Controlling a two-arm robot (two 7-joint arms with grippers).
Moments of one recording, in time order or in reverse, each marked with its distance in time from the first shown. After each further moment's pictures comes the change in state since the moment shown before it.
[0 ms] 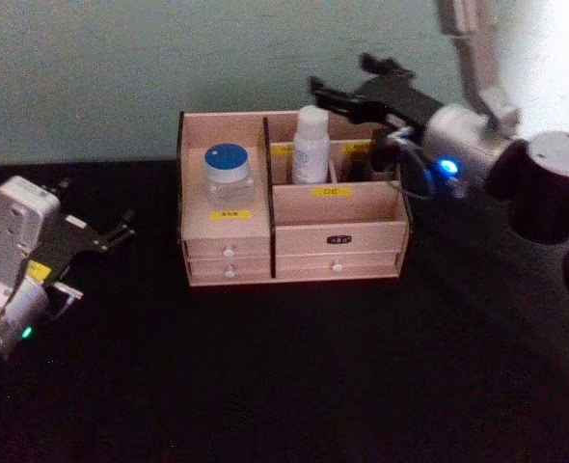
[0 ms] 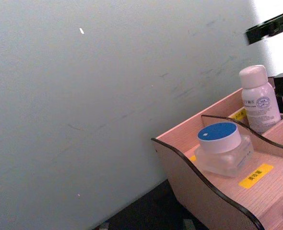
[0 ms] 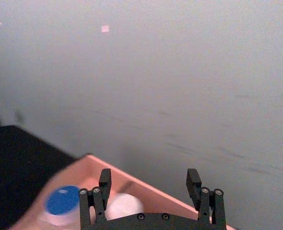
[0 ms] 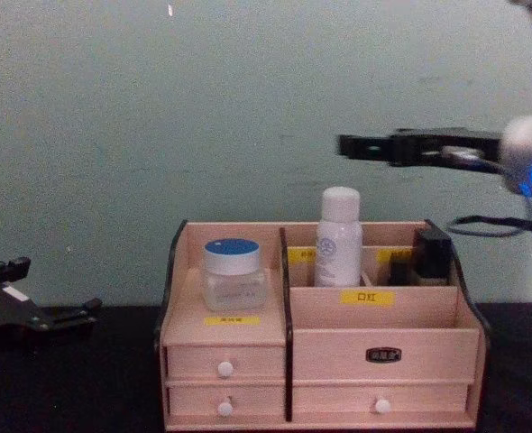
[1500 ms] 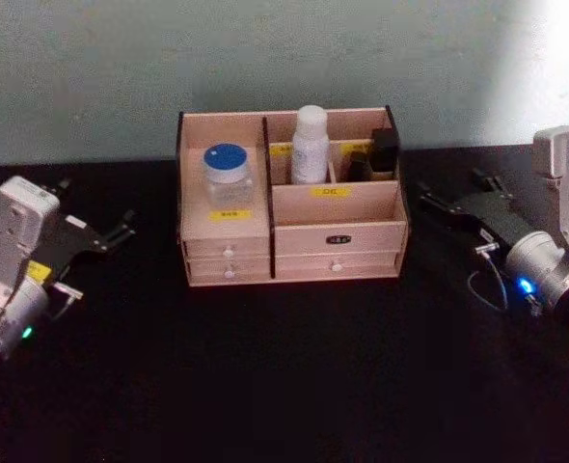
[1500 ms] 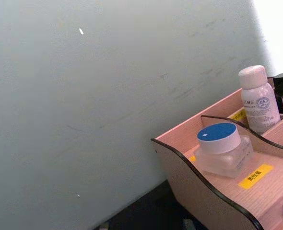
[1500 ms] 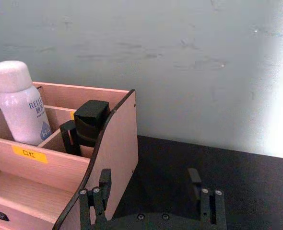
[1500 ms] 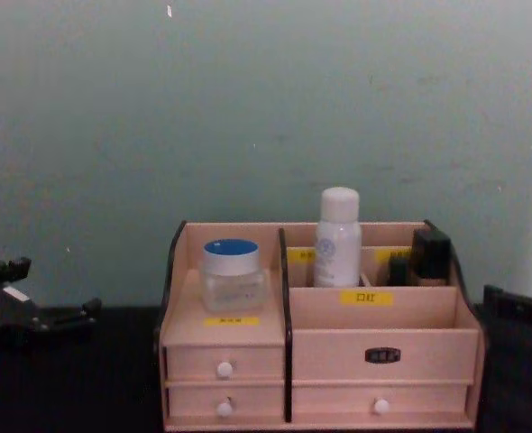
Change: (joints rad) left arm 0.000 0.000 0.000 0.000 0.000 0.000 0.000; right arm -0.309 0.044 0.207 0.013 -0.067 -0.160 -0.090
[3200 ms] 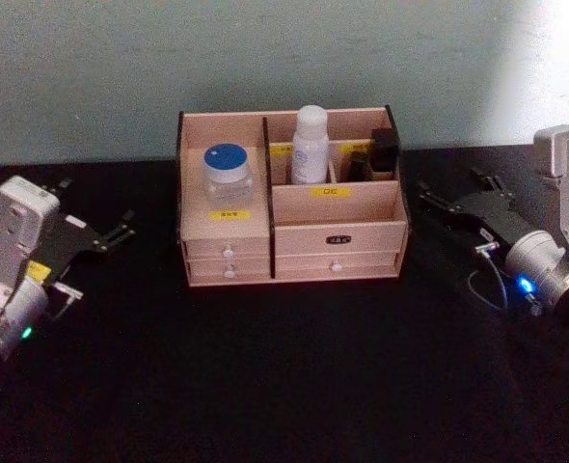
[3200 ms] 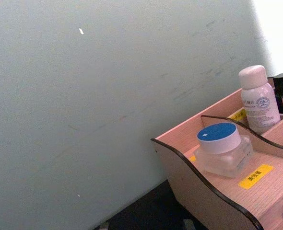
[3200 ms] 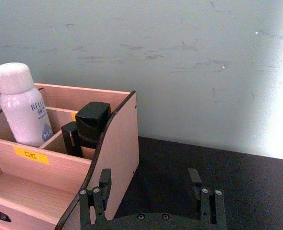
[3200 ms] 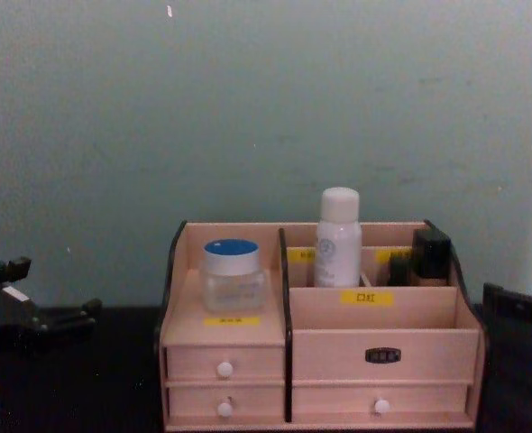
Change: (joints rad) left arm 0.000 0.000 0.000 0.000 0.000 0.000 0.000; right arm -0.001 0.002 -0.001 -0.005 0.004 0.000 0.001
